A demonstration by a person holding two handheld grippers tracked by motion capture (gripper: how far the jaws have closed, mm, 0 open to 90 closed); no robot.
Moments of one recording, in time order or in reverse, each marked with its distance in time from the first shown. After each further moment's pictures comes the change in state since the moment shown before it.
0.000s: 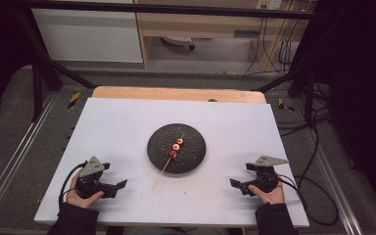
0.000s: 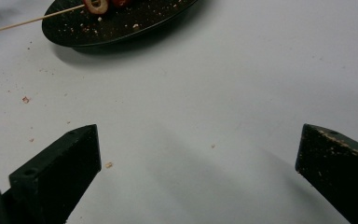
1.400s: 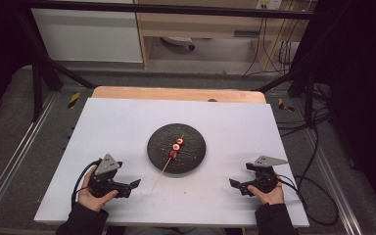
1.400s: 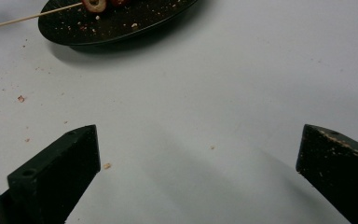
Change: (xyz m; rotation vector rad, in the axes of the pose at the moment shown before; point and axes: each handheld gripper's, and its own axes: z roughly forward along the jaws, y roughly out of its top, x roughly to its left) left arm -0.042 0.039 0.006 0.022 -0.013 0.020; right arm 0.003 0.001 0.001 0.002 -0.017 -0.012
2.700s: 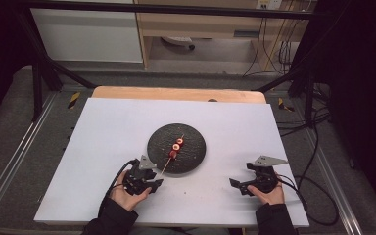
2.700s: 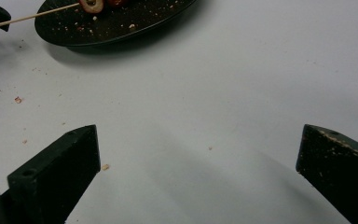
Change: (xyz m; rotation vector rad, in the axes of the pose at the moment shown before) left arm -0.058 0.035 0.055 0.225 -0.006 -0.022; right arm 0.001 0.001 -0.001 0.000 -0.015 -0.005
